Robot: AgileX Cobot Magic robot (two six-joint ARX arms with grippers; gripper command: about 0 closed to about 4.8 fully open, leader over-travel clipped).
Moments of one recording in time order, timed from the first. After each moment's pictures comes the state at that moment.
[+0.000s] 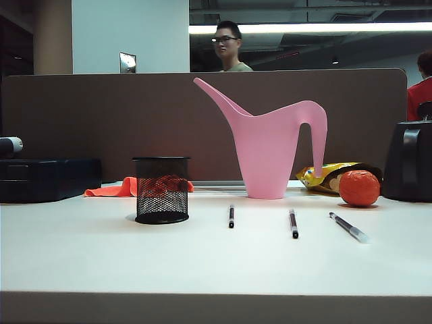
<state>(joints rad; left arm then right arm) -0.07 0.01 0.01 -0.08 0.11 0.05 -0.01 0.00 0.01 -0.02 -0.13 0.02</state>
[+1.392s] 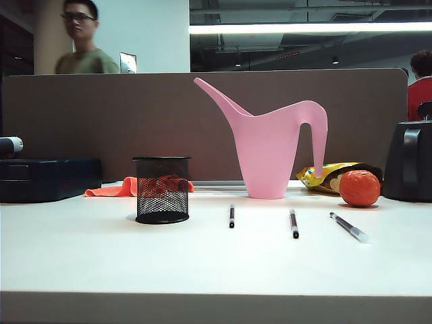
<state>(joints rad) -0.07 0.01 0.01 -0.08 0.21 0.05 -0.01 0.17 0.33 -0.26 -0.13 0.16</state>
